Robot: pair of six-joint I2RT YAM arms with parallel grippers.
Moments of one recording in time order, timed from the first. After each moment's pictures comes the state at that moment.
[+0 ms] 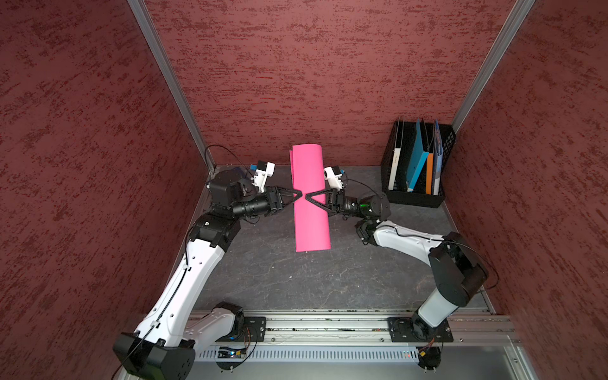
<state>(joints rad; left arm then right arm) -0.26 1.07 1.18 -0.35 0.86 -0.88 0.65 1.67 1.04 1.26 -0.87 1.64</state>
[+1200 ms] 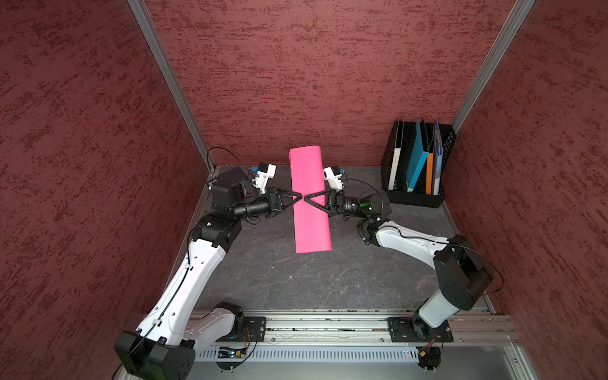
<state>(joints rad) -0.26 1.07 1.14 -0.32 0.88 -0.90 0.65 1.64 1.04 1.18 -0.89 1.59</state>
